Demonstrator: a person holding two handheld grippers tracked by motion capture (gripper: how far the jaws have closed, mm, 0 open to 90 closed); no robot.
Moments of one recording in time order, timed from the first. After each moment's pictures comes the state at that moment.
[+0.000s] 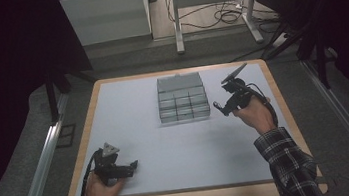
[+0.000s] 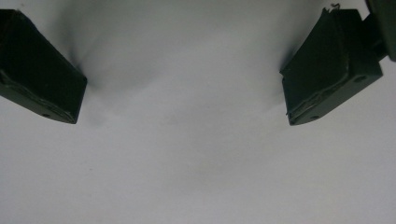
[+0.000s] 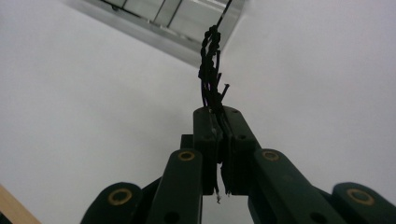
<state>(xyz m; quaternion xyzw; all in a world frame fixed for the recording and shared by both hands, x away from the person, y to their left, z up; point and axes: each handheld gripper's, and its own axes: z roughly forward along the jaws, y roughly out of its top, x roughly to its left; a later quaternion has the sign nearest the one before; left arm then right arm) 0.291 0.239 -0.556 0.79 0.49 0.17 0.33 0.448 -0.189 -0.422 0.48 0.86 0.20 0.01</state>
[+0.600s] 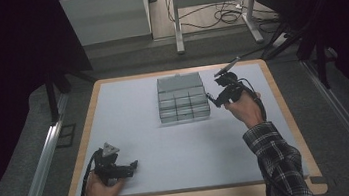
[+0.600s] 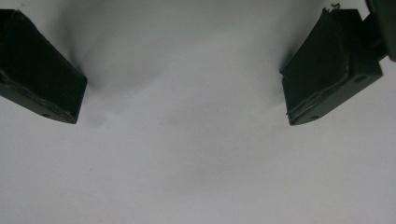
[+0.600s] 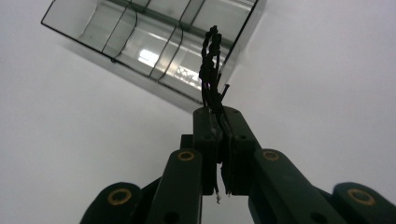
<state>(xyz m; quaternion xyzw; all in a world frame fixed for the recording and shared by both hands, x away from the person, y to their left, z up) 0.291 0.239 -0.556 0.79 0.49 0.17 0.33 0.470 -0.170 -0.422 0.48 0.85 0.23 0.05</state>
